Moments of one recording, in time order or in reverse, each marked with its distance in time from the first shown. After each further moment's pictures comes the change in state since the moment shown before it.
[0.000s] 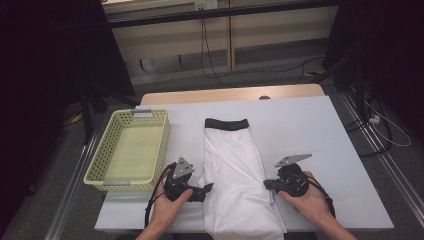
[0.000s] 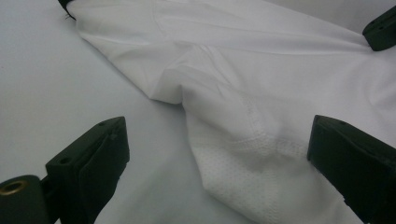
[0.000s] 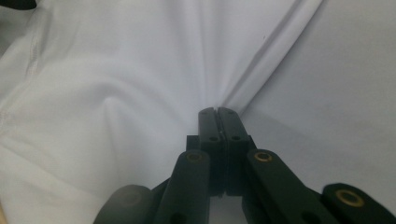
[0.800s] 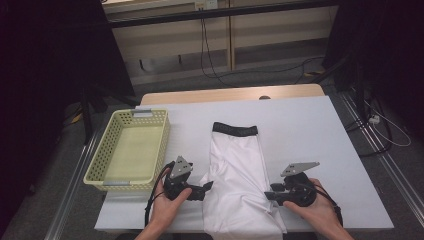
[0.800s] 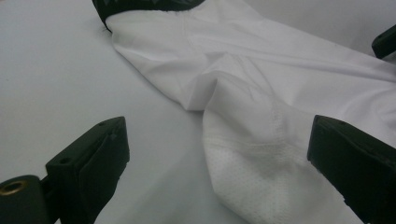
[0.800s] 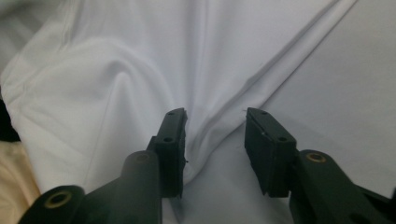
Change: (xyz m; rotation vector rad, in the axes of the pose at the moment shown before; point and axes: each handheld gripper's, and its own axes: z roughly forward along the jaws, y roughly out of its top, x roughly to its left) left arm 0.002 0.002 -0.004 -0.059 -0.006 -0.015; right arm 0.001 -0.017 -0.015 -0.043 0.039 -0.062
